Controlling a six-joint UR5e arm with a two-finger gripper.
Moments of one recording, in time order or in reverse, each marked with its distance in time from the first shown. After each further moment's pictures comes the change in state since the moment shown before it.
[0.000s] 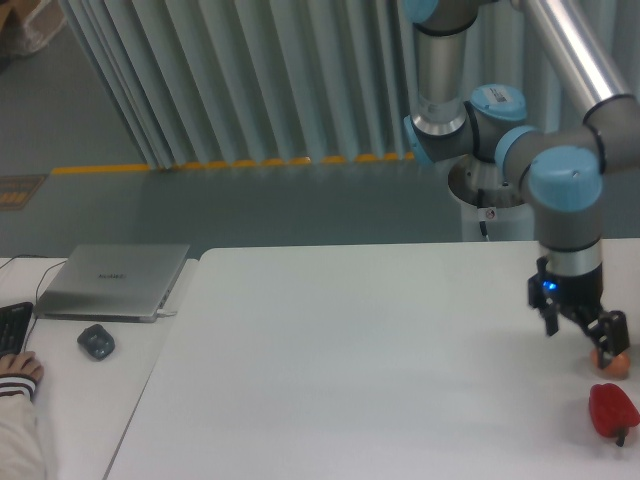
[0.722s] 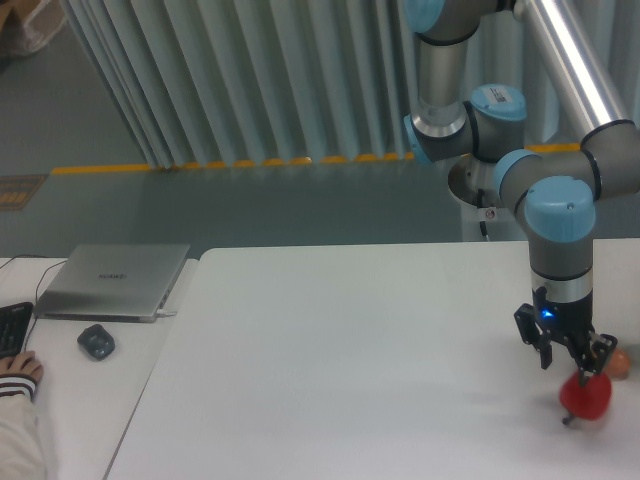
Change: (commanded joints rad) arm -0.110 -0.115 -0.006 0.095 0.001 -0.644
